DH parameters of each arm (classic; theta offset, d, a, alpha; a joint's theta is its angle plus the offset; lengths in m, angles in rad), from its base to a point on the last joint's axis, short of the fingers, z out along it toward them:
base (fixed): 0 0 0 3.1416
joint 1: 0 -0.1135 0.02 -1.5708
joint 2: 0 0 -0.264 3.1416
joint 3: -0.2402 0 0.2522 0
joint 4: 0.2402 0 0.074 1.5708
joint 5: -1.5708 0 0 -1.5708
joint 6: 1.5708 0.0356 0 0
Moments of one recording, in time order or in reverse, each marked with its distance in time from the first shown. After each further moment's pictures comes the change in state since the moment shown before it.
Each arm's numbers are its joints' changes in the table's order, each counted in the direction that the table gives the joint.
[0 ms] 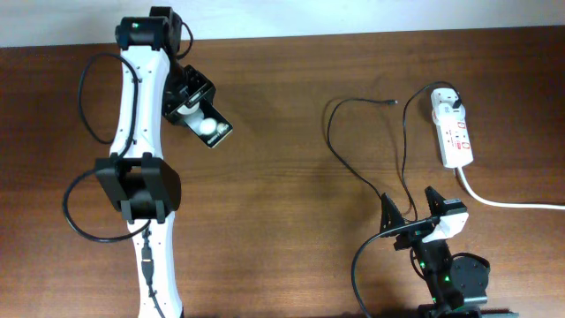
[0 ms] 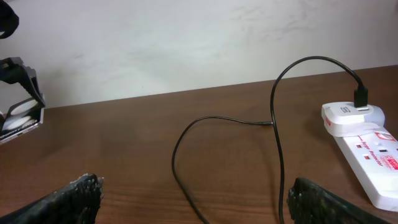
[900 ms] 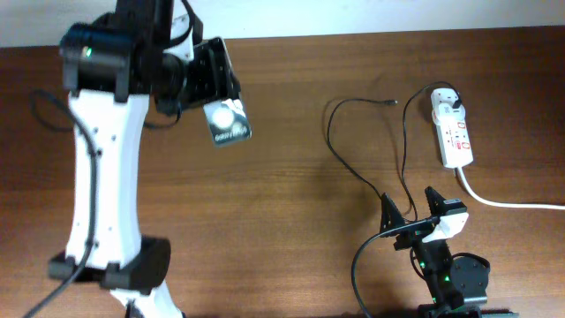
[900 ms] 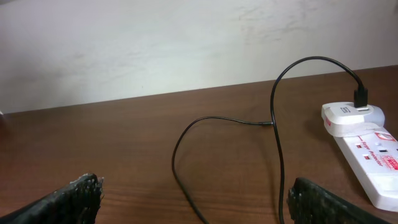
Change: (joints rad) left arm 0.157 0.591 0.133 0.006 -0.140 0.389; right arm 0.000 0.000 0.000 0.000 0.000 0.000
